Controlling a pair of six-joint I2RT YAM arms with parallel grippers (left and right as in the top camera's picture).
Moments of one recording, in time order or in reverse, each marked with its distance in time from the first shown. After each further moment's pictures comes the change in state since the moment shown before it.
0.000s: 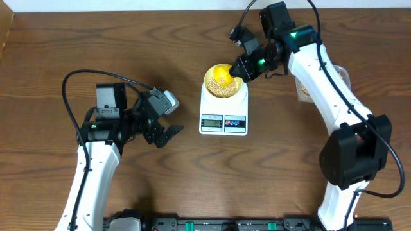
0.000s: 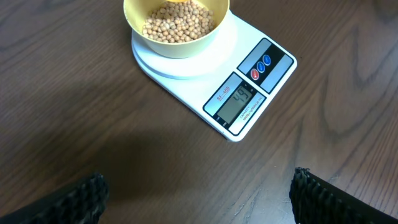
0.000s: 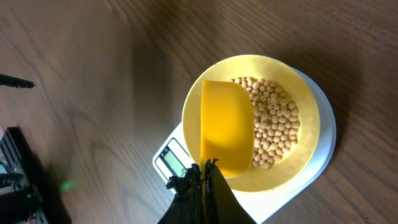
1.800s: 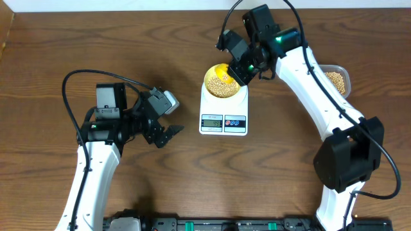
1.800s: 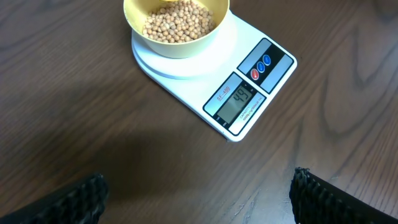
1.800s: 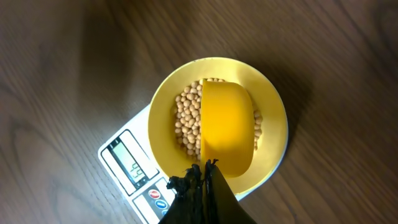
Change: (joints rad) left arm 0.000 0.000 0.000 0.000 0.000 0.000; right arm 0.085 0.000 0.026 -0.004 0.248 -0.175
